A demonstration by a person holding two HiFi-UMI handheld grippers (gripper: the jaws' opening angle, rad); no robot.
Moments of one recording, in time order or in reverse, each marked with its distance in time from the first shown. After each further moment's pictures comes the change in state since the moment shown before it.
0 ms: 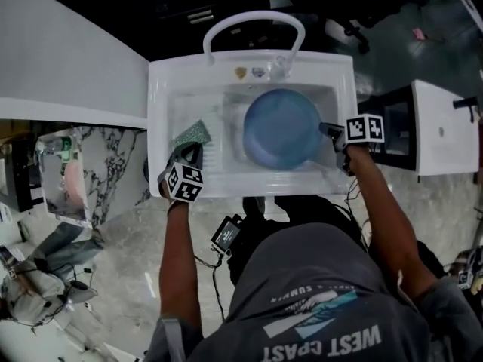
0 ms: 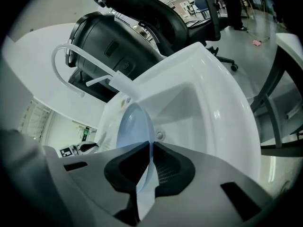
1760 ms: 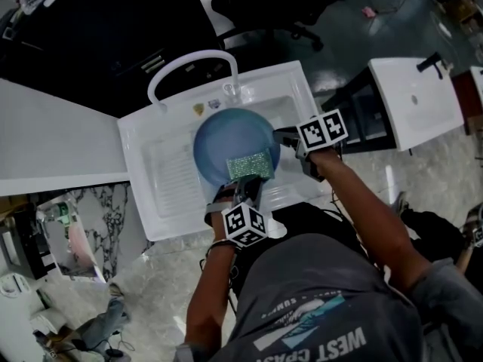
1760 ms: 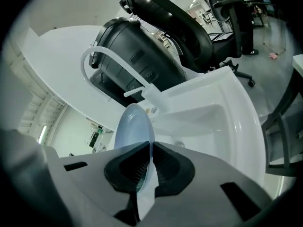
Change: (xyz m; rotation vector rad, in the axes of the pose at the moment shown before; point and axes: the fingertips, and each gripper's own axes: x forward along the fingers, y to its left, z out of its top) left arm -0.027 -0.216 0.170 0.483 -0.231 -0.291; right arm -0.023 0.080 0.021 -0.138 -0.081 0.118
